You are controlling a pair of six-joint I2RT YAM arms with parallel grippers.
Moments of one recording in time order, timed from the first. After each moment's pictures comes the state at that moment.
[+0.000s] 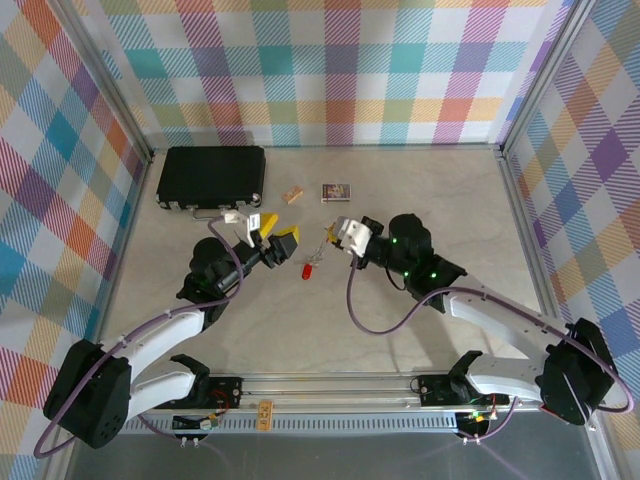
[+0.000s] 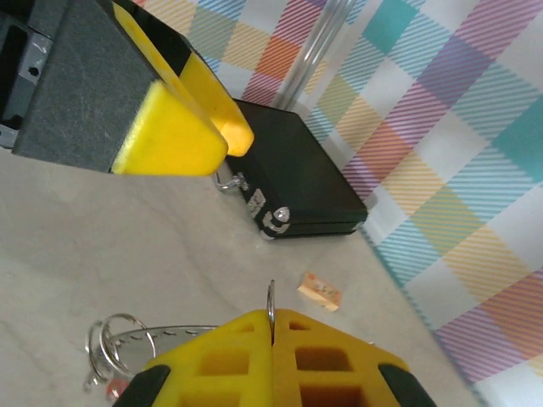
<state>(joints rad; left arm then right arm) -0.45 1.09 0.46 0.68 0.32 -0.36 0.72 1.16 0.78 0.17 -0.26 -0.54</state>
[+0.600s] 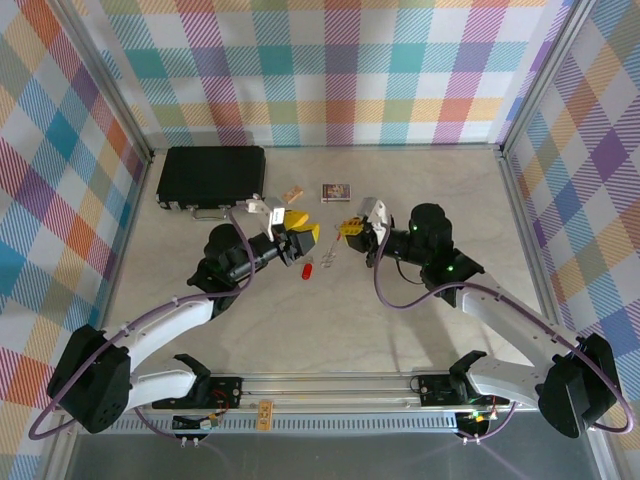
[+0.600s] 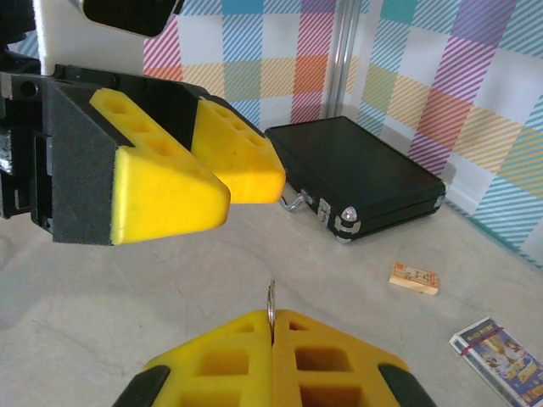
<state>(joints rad) -0.56 1.17 0.61 0.60 0.41 -0.33 0.59 1.11 0.79 0.12 -0.53 -0.18</state>
